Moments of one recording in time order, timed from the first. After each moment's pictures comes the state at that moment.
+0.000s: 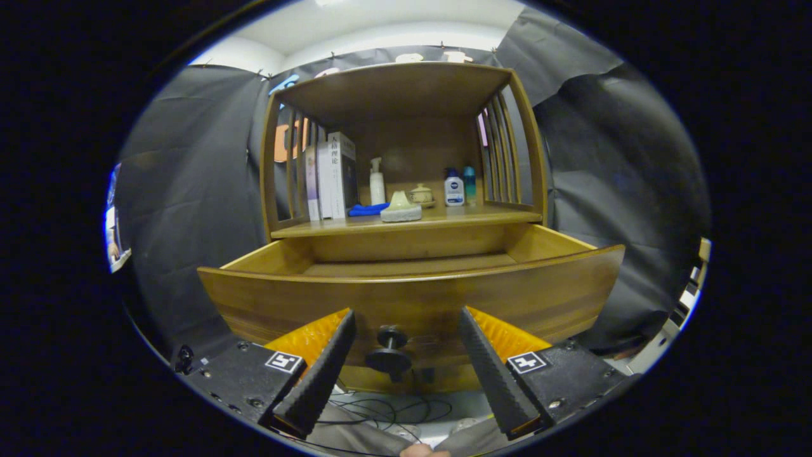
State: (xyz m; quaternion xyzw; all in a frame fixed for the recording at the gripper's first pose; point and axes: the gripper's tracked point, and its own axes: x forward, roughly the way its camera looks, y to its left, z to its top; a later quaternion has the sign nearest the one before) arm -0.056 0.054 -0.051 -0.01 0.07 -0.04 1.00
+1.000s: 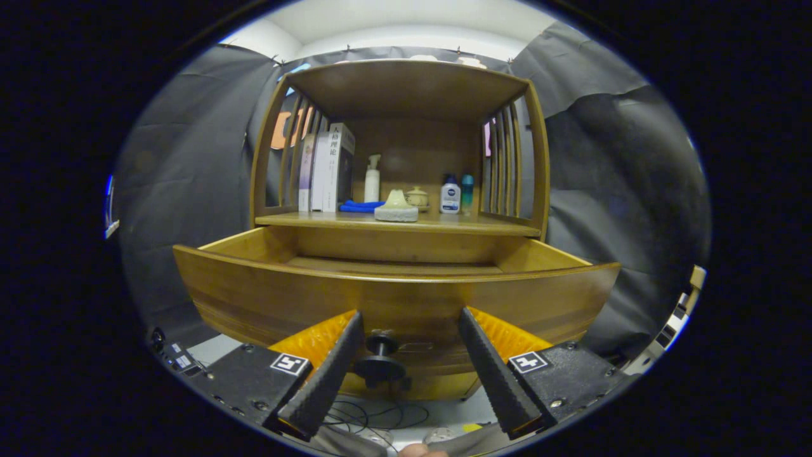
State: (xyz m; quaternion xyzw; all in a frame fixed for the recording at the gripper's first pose) arm -0.034 0.051 -0.053 -0.06 0.06 -0.06 0.99
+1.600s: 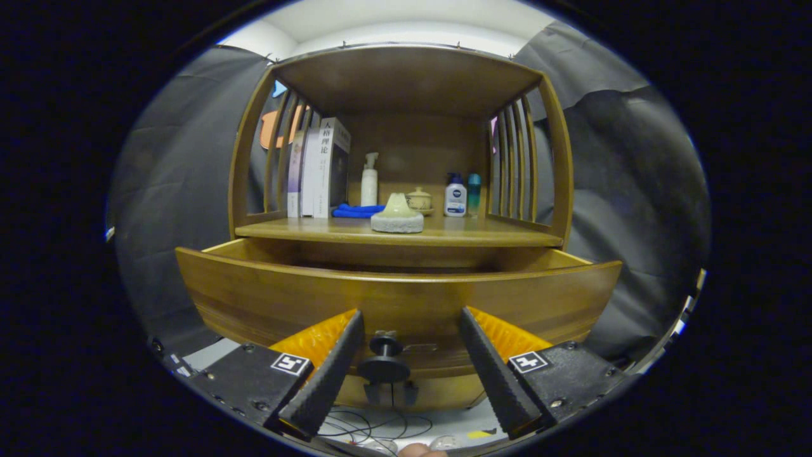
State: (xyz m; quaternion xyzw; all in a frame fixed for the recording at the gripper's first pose) arm 0.036 0.053 -0.040 -0.05 0.07 -0.07 0.99
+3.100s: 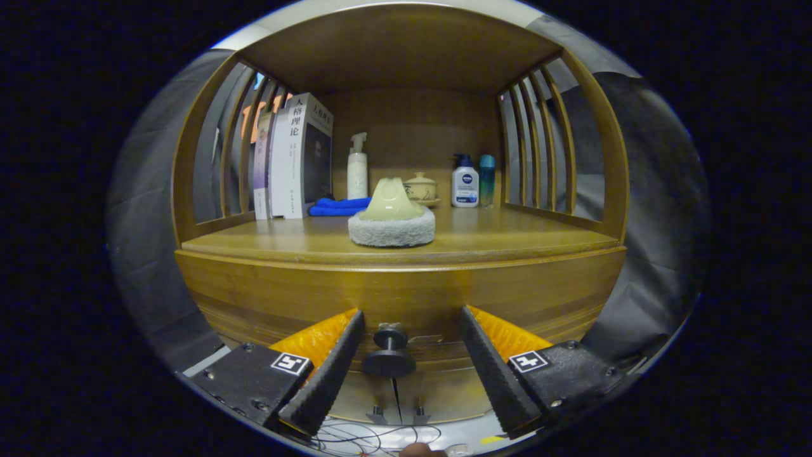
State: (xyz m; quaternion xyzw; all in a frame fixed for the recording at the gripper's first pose) arm 0.137 0.045 -0.036 -0.04 0.08 -0.07 0.99
